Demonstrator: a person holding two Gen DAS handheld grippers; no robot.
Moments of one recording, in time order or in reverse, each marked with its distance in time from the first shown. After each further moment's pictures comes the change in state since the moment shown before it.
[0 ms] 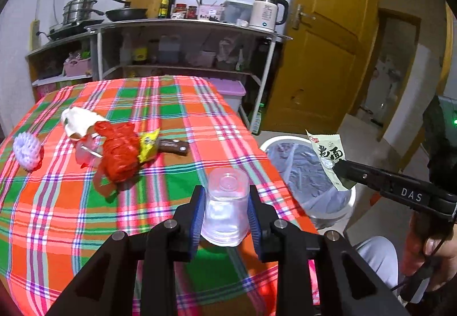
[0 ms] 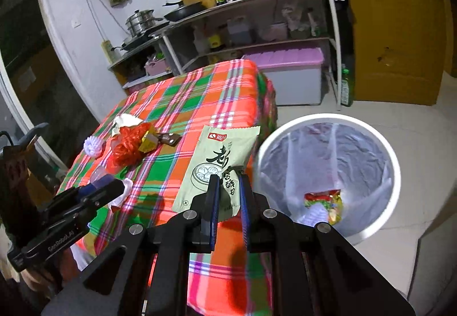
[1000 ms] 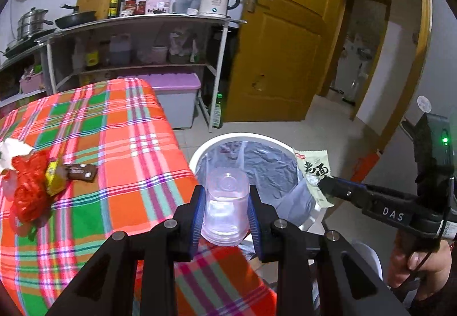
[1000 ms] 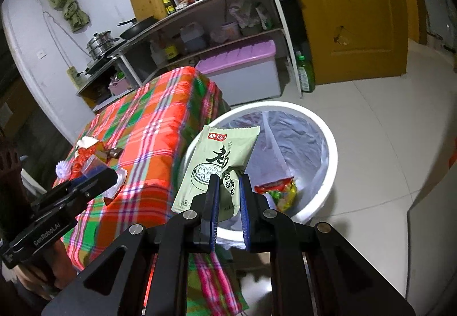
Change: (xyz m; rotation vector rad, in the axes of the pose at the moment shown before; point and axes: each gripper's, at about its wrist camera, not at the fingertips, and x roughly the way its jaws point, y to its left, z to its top) left arm 0.068 -0.085 0.021 0.117 0.058 -0.146; right arm -0.015 -0.096 -0.013 0.163 -0.007 -0.101
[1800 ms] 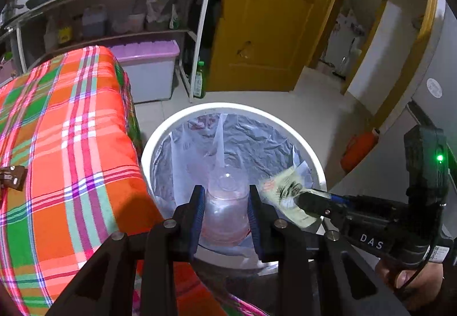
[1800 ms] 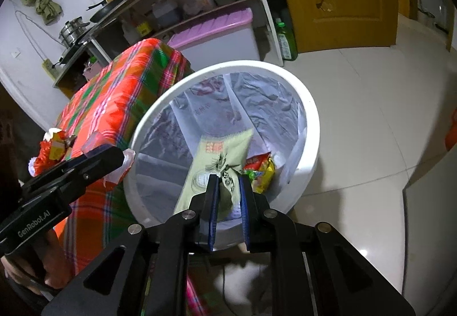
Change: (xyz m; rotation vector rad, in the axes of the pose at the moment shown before) left arm 0.093 -0.022 0.005 0.010 0.170 -0.072; right arm 0.057 -0.045 -0.007 0.057 0.139 -0.075
